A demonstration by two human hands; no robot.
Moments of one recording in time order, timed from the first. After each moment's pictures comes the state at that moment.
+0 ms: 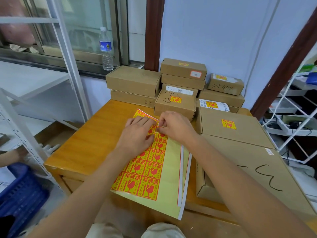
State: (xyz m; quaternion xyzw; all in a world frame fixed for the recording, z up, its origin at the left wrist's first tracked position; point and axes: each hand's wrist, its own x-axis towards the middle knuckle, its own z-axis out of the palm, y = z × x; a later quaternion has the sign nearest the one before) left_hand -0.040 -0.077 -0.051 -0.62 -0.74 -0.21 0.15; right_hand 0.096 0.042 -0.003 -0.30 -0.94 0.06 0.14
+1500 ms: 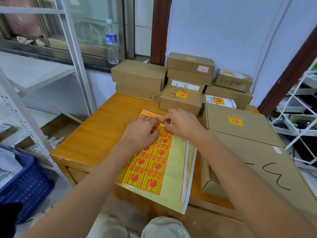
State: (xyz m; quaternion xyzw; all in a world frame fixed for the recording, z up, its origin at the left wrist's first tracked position) left_hand -0.041 -0.076 -0.055 -0.62 -0.75 -0.21 0.09; right_hand 0.100 0.048 -0.006 -0.25 -0.96 0.01 0.07
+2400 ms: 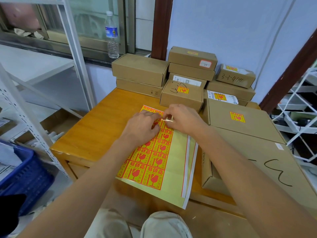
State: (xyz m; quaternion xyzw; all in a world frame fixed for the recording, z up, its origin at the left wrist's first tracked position) left_hand -0.040 -0.075 -0.055 -0.61 -0.76 -0.21 0.09; right_hand 0.099 0.048 -0.007 -0.24 -0.97 0.00 0.07
